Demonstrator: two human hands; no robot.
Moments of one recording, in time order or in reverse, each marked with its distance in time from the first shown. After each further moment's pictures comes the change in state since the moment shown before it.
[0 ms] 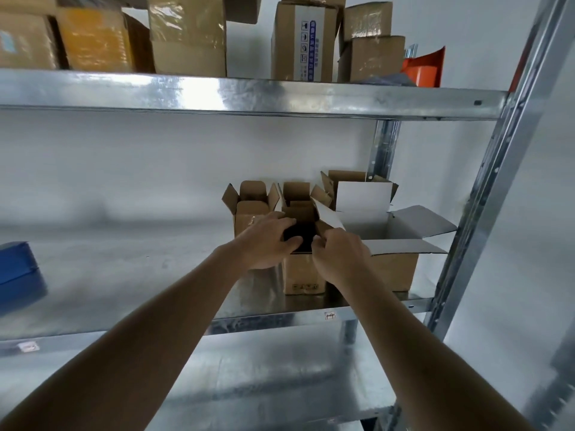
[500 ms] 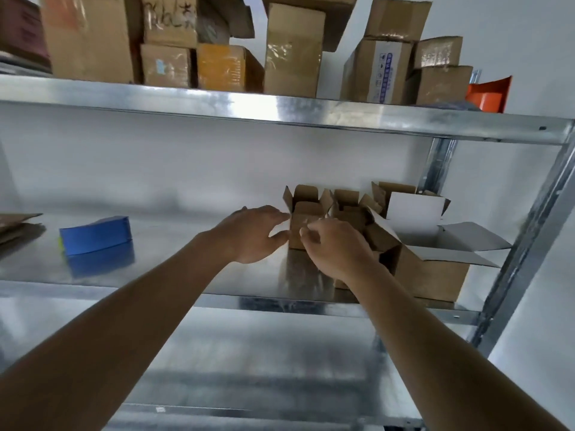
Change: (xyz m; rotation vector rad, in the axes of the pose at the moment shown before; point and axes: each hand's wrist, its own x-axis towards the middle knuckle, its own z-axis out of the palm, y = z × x) left_hand -0.132 -0.041 -0.093 0.275 0.012 -0.105; right_hand -0.047 -0.106 -0.006 -0.054 -0.062 -0.383
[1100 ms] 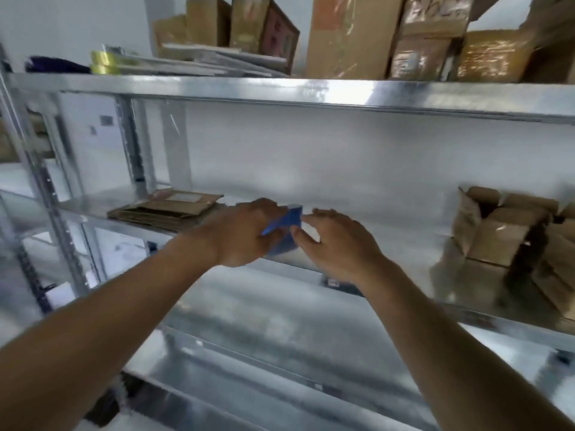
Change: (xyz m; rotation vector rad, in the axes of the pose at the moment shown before) left_hand -0.262 -0.297 -0.082 0.079 0.047 -0.272; right_hand 0.011 -0.365 0.113 0.096 -0.165 -0.345
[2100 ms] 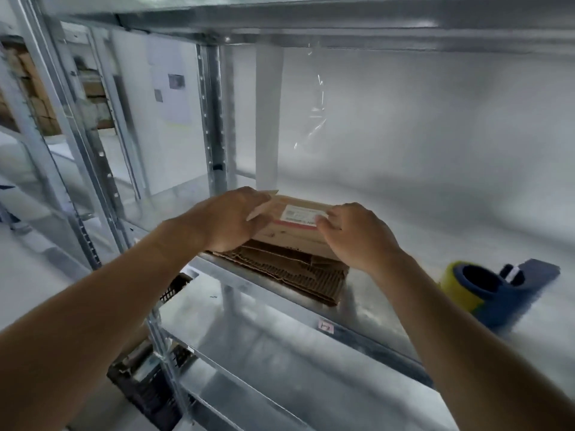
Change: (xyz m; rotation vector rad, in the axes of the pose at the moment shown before) left_hand 0.086 -0.488 0.040 -0.089 -0.097 -0.286; right_hand 0.387 -0.193 0.260 0.123 -0.112 0.070
